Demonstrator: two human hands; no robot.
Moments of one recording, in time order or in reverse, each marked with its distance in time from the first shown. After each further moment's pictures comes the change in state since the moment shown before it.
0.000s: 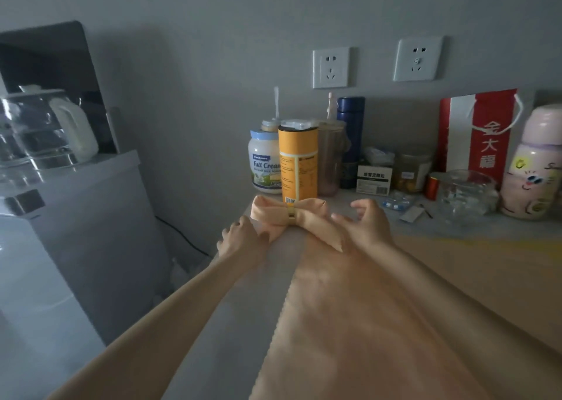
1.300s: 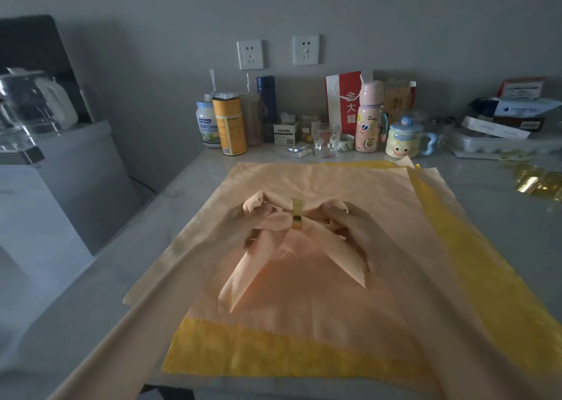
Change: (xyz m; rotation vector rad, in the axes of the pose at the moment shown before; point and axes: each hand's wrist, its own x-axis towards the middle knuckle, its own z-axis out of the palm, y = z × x) left_hand -0.364 0.068 -0.028 -1.129 -0.531 0.222; right_hand -0.289 0.047 -0.274 0.632 -0.364 0.254
